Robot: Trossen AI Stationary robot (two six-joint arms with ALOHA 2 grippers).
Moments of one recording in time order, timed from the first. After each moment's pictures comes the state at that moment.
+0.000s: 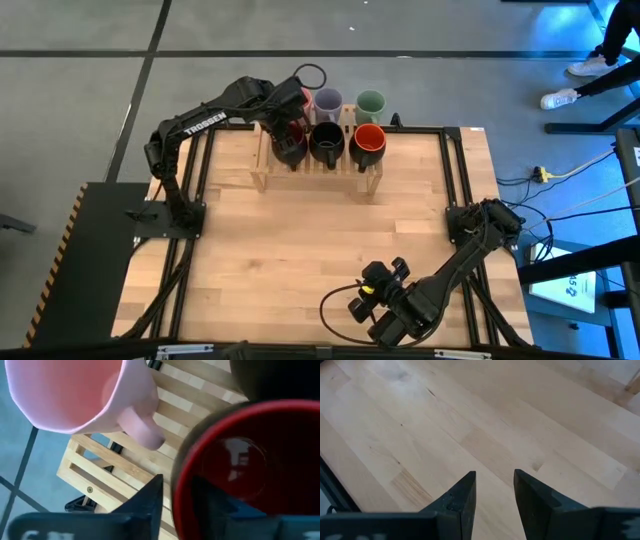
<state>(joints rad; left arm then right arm) 0.49 1.77 1.94 -1.39 -0.23 0.06 0.75 1.96 1.72 -1.20 0.66 1.59</state>
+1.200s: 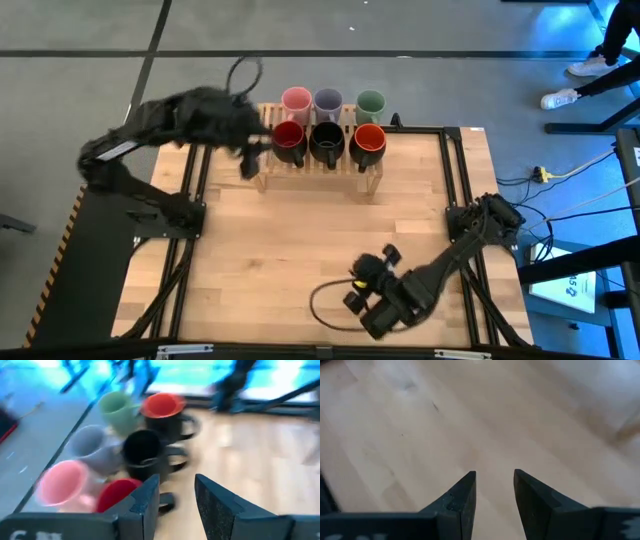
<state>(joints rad) 0.22 1.33 1.85 -1.08 -0.13 0.05 0.70 1.94 1.72 -1.16 0.71 1.38</state>
